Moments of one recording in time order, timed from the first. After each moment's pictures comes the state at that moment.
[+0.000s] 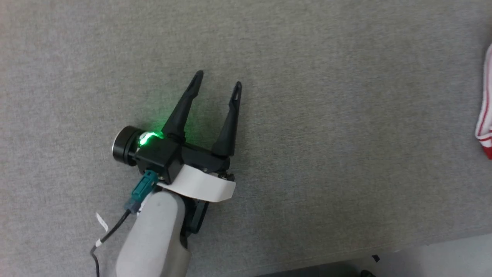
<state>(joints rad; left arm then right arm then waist) -0.36 0.05 -0.28 0.01 -0.13 -0.05 -0.26 -0.61 -0.88 0.03 0.65 0.01 0.13 0.02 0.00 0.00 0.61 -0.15</state>
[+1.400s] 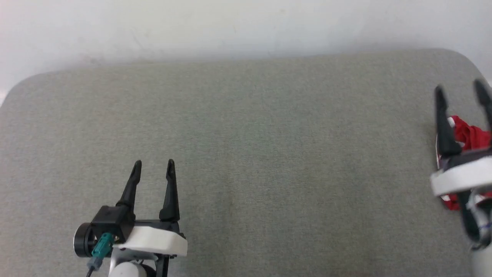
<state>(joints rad) -0.04 0.05 -0.06 0.05 -0.17 0.00 -0.26 -0.28 -0.27 -0.09 0.03 0.16 0.13 -0.11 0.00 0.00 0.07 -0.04</state>
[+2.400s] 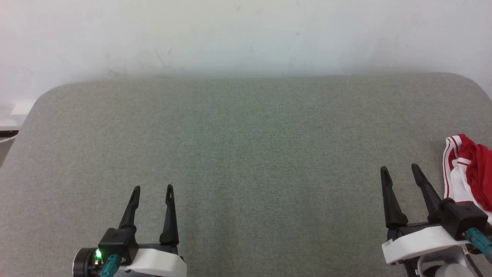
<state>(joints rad) 0.06 0.05 -0.07 0.04 -0.11 0.05 -0.26 0.01 -0.06 -0.03 0.07 0.14 0.13 -0.21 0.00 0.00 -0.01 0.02</state>
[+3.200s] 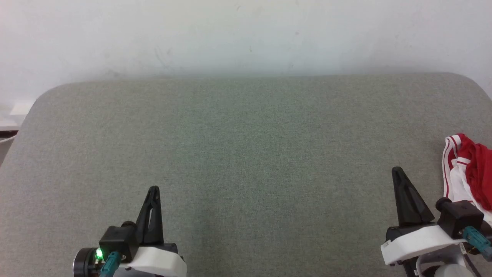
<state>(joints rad) 0.06 0.05 -0.06 0.04 -0.10 0.05 -0.23 0.02 -0.06 -0.03 0.07 0.13 0.13 -0.19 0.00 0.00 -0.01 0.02</state>
